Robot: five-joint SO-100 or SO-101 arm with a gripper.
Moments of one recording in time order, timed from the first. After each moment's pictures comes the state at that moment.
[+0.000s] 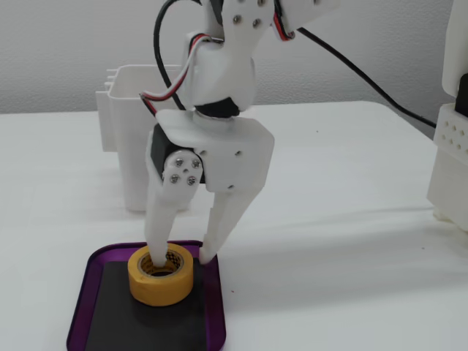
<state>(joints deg) -1.1 80.2 93.3 54.9 -13.7</state>
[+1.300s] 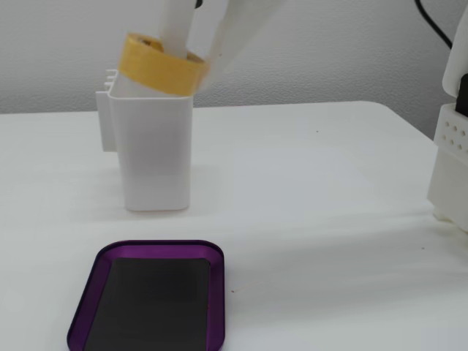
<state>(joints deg) -2.0 97.0 62.7 90.1 -11.5</state>
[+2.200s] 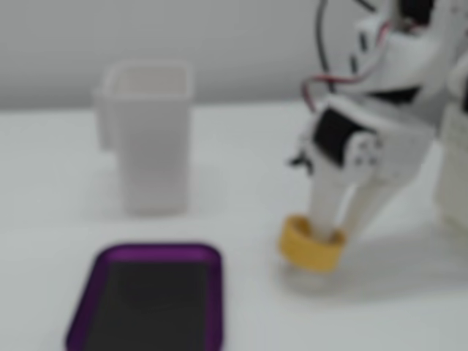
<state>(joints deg) -6.0 136.0 146.2 52.6 -11.3</state>
